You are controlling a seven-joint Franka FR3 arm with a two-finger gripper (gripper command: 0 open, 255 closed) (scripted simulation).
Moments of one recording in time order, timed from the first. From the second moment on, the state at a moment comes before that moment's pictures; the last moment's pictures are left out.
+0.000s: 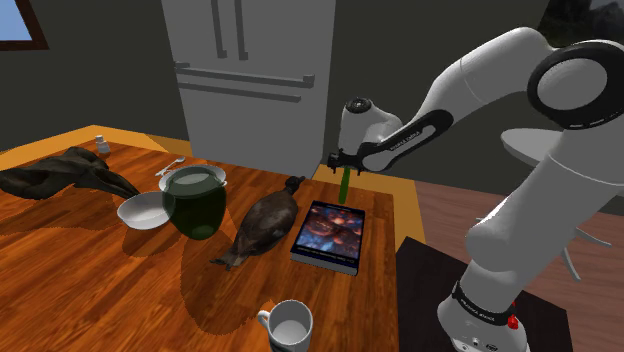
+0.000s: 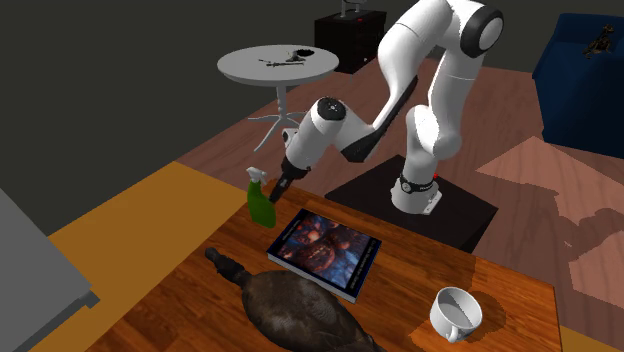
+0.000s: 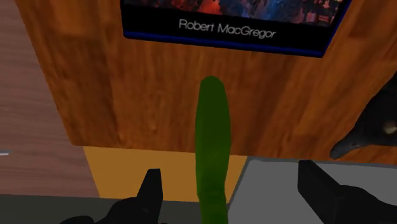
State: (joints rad) arm -0.55 -0.13 0.33 -2.43 -0.61 2.55 1.29
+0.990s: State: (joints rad) arm -0.61 0.12 0.31 -2.31 -0.92 2.60 1.64
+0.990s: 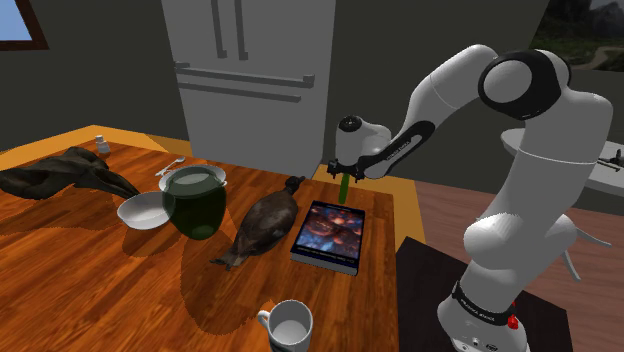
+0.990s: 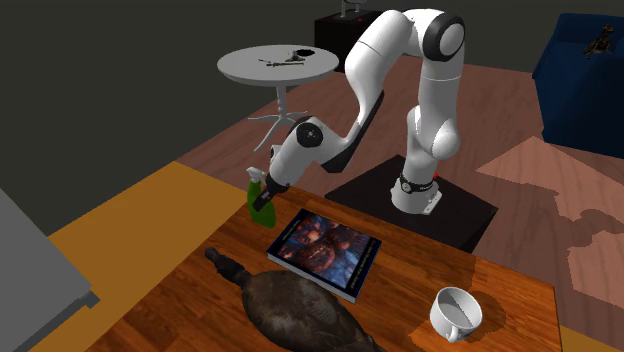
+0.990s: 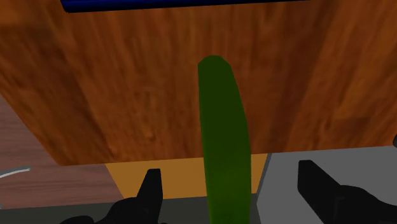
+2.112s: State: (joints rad) arm -0.61 0.09 0.32 -2.31 -0.87 2.58 1.60
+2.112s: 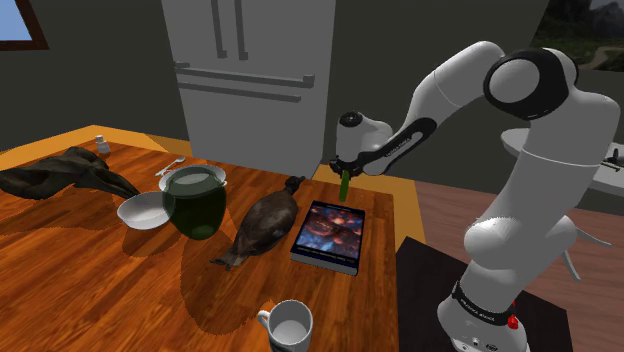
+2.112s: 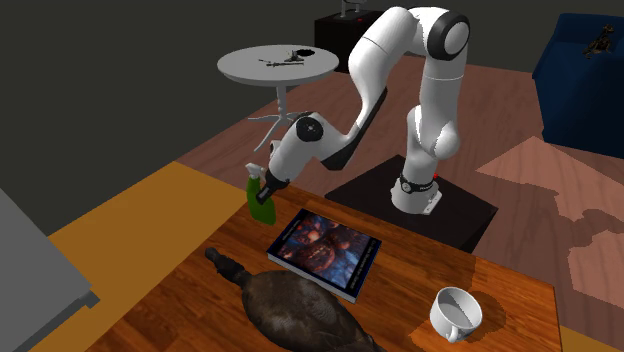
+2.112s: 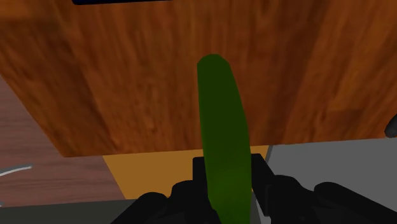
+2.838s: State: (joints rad) arm -0.61 -0.02 0.34 -2.29 -0.69 2.50 1.43
